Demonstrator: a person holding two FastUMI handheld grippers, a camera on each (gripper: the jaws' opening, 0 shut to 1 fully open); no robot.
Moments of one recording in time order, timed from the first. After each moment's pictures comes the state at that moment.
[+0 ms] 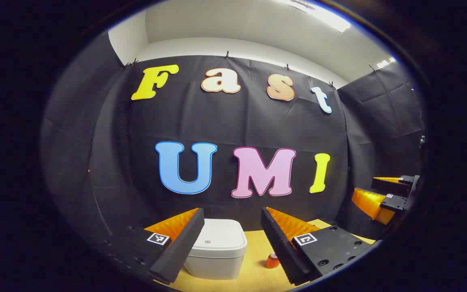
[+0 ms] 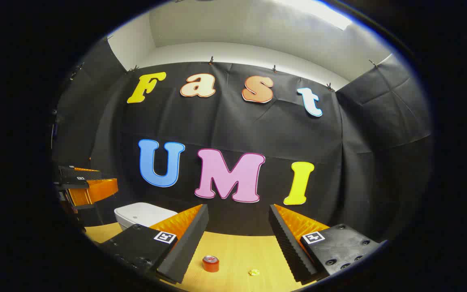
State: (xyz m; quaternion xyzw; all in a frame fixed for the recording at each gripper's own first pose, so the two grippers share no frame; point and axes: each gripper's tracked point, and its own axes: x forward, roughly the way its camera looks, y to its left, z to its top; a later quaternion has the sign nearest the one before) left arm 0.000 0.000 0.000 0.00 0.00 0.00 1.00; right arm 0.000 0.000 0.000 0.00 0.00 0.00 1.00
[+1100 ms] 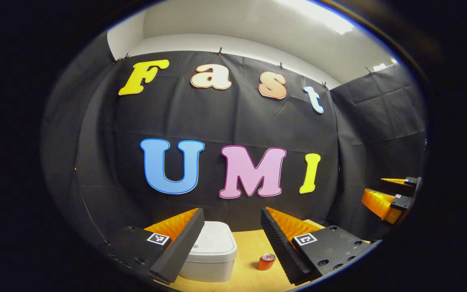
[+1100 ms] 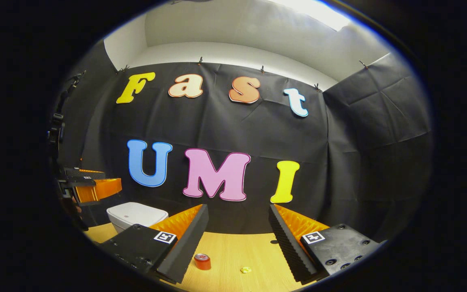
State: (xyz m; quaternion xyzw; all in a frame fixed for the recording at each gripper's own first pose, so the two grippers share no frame) left arm 0.031 -0.012 0.001 -0.01 0.01 -0.04 1.00; right arm -0.012 -0.021 0.001 0.00 0.00 -0.04 1.00
